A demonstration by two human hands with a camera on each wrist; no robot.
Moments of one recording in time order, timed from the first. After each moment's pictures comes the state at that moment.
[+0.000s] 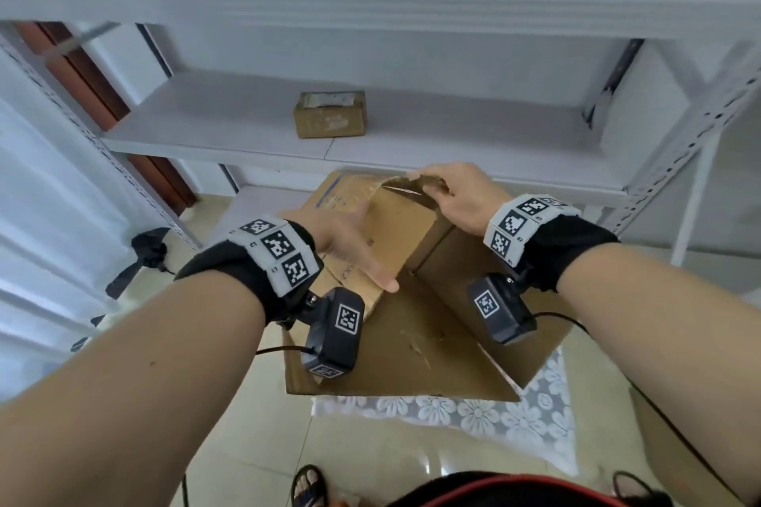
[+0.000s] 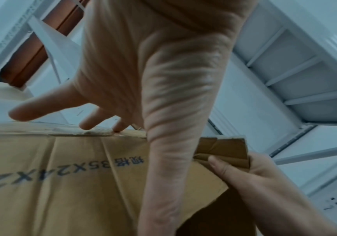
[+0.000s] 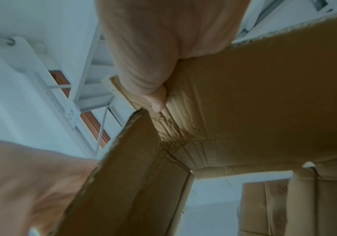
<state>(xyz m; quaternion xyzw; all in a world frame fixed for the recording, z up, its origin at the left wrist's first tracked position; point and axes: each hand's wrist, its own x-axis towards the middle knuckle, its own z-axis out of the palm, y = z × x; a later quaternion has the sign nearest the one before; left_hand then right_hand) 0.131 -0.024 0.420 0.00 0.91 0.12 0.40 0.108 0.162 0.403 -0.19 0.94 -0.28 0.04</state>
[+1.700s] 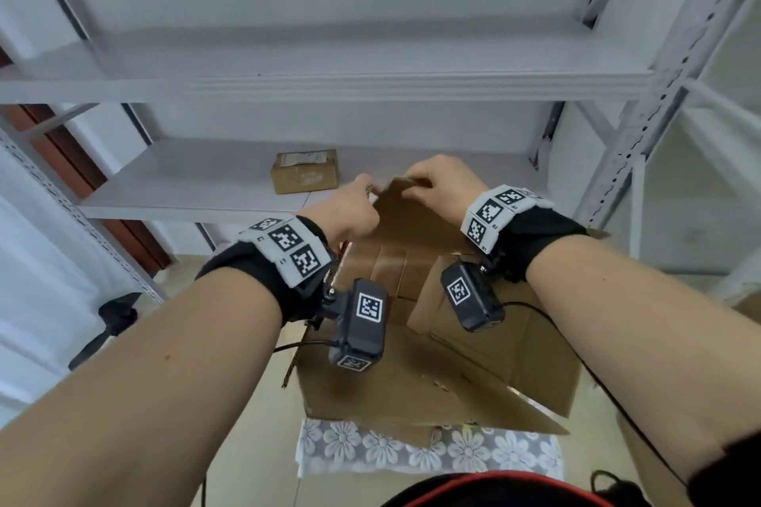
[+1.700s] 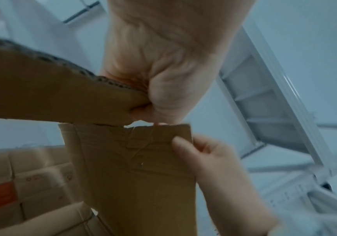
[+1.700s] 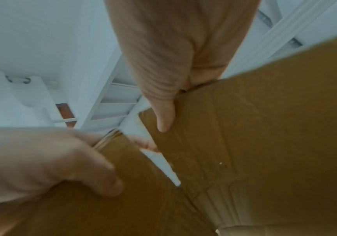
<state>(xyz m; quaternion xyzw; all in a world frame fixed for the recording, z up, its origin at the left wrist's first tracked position) 0.134 0.025 0.488 0.03 0.94 0.29 0.15 0.106 0.181 0.470 -0.16 0.96 -0.24 -0.05</state>
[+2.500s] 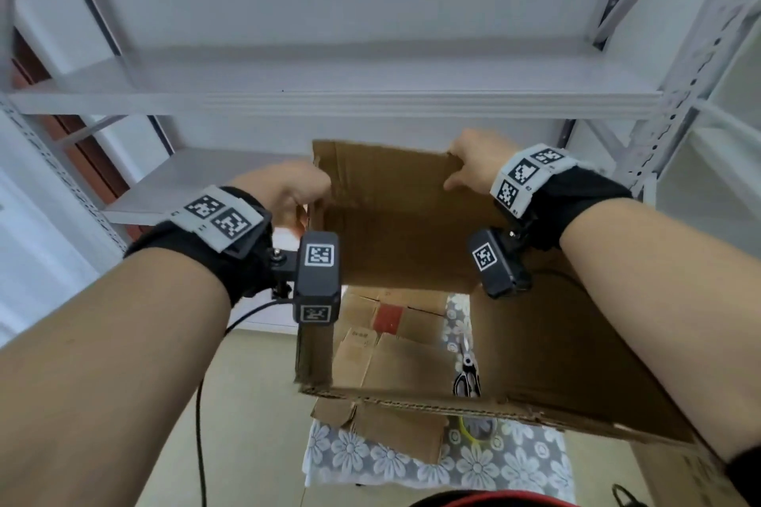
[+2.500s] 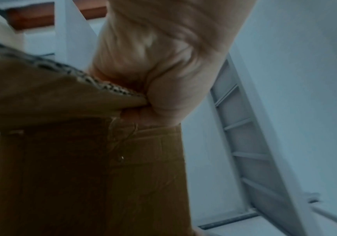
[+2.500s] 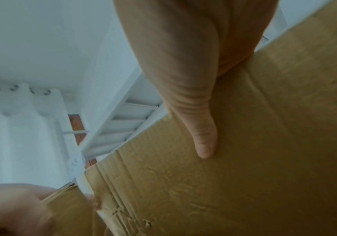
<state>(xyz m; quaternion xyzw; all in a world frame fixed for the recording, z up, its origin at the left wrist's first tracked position) 0.130 -0.033 0.536 -0.13 0.92 0.34 0.16 0.109 0.186 0.533 -0.07 0.99 -0.08 0.02</state>
